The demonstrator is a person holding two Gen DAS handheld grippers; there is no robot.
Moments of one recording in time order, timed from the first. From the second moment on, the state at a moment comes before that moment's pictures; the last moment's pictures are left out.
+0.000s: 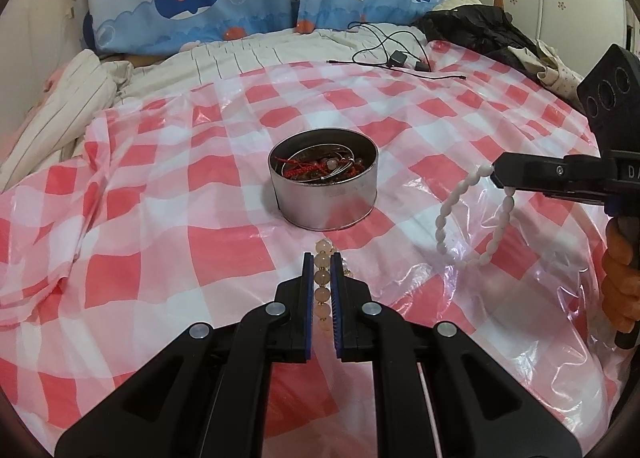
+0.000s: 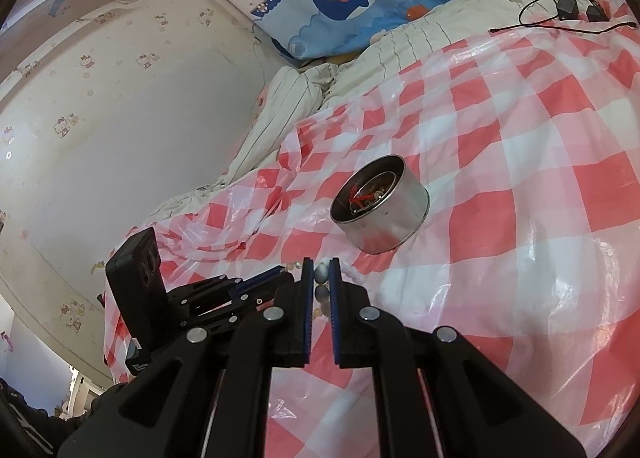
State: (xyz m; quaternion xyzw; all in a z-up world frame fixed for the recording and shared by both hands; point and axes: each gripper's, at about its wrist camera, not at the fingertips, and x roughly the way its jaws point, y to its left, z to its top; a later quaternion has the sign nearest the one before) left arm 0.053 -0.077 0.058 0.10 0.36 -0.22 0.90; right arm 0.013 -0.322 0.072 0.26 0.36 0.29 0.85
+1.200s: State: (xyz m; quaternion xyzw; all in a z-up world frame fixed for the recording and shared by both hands) left arm 0.052 -0.076 0.064 0.10 0.35 -0.22 0.90; right arm 0.012 -0.314 0.068 0.27 0.36 0.30 0.84
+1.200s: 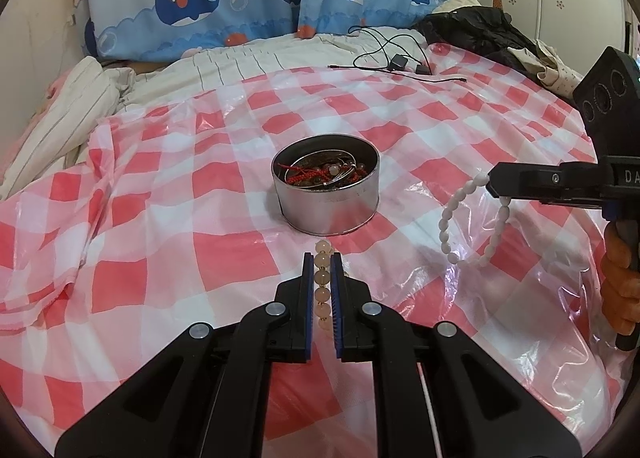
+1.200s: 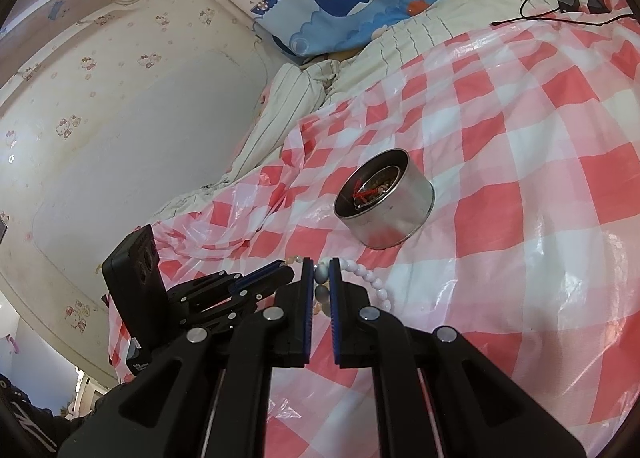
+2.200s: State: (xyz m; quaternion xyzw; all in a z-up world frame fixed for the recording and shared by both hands) left arm 0.181 -0.065 0.053 -0.05 0.41 -0.20 0.89; right arm 0.116 -0.296 0.101 0.27 0.32 0.31 0.85
